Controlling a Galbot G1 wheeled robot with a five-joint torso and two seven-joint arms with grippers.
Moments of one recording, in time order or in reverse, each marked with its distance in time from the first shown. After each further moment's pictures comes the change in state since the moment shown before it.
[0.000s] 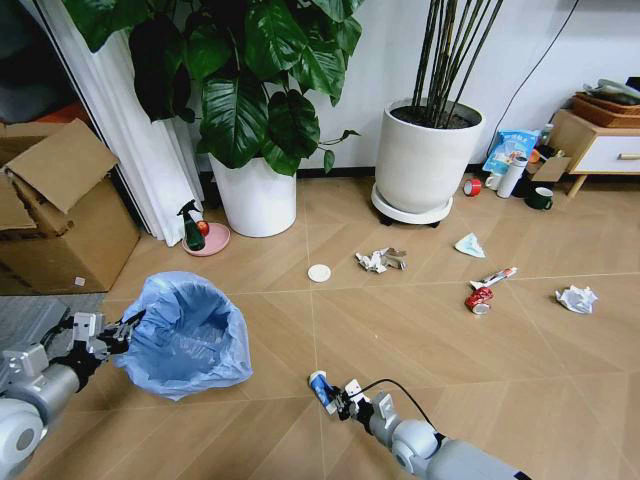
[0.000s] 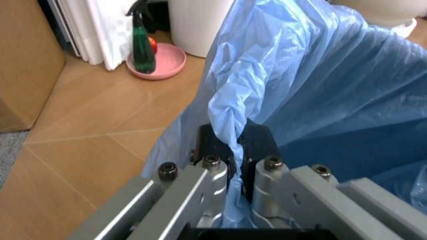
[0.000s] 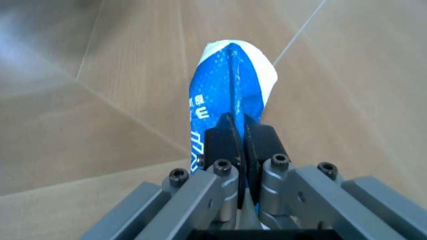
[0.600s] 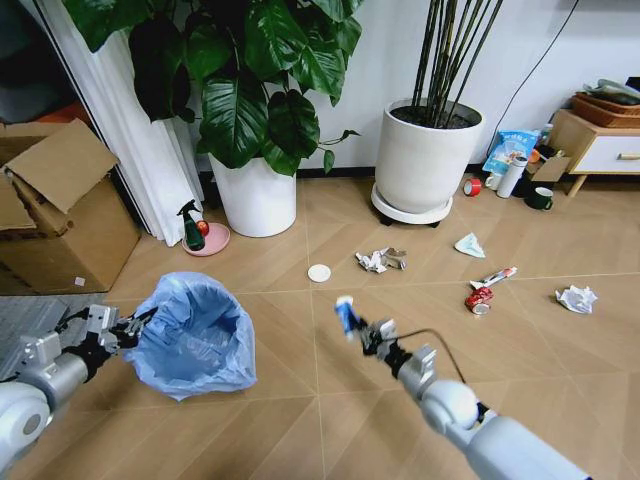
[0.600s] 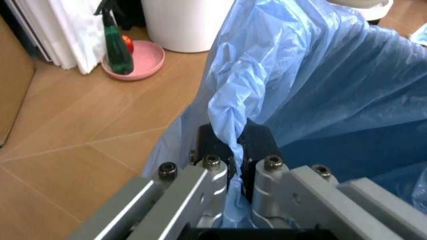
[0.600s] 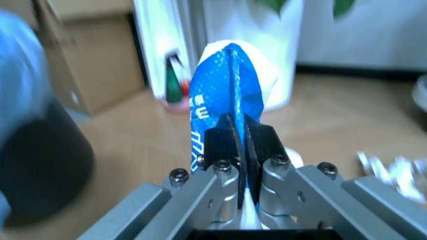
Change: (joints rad) left arm -0.055 0.118 0.076 0.030 -0.038 0.004 0.022; right arm -0.099 -0.131 0.345 0.509 0.023 -0.010 0.060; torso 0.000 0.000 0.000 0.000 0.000
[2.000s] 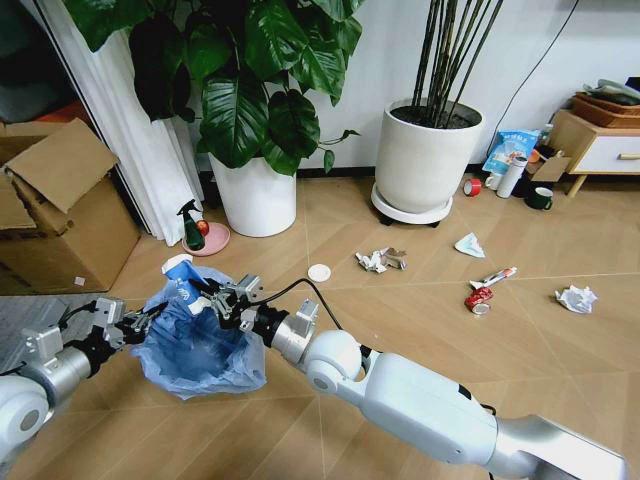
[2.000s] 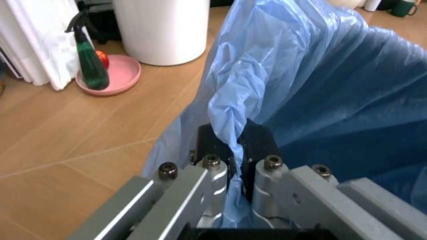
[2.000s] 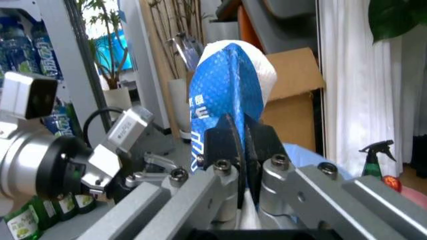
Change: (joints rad) left arm 0.027 0.011 -0.021 -0.062 -0.024 -0.013 0.032; right arm 0.489 0.317 -0.532 -0.073 0.128 0.017 -0.021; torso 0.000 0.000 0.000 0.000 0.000
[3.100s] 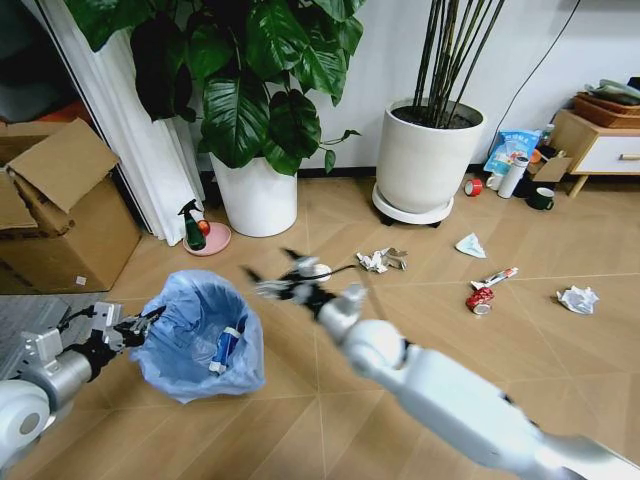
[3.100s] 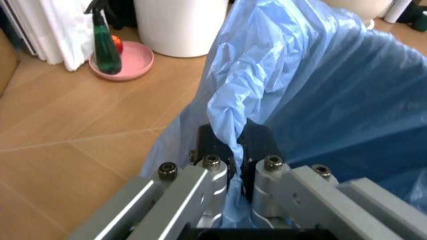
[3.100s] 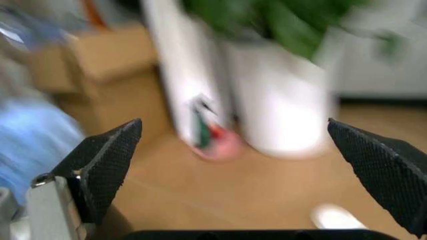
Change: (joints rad) left arm -0.003 -0.033 -0.006 -0.006 -0.058 0.039 -0.070; right arm -0.266 -0.262 0.378 0.092 0.002 -0.092 0.161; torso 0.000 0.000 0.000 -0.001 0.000
